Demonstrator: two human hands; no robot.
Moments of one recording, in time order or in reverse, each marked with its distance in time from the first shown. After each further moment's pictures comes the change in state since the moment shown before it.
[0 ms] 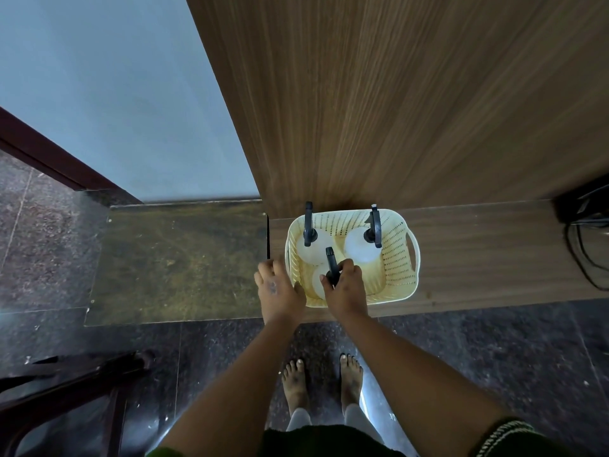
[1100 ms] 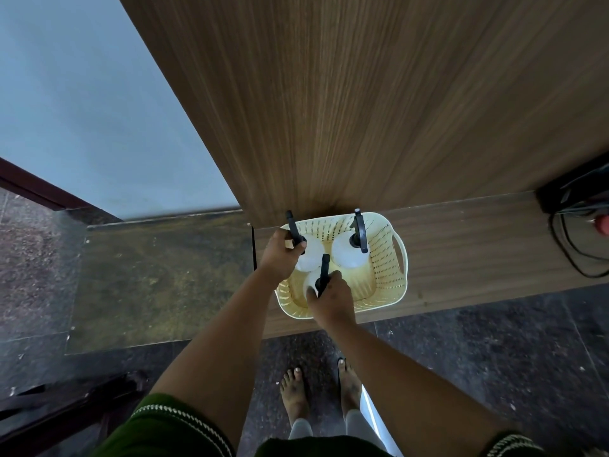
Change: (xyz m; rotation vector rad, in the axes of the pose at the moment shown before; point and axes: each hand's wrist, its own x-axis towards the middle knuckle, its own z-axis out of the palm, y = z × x) left_hand 0.093 0.043 0.008 -0.400 -0.358 -0.044; right_hand 0.005 -0.004 0.002 0.068 -0.066 0.141
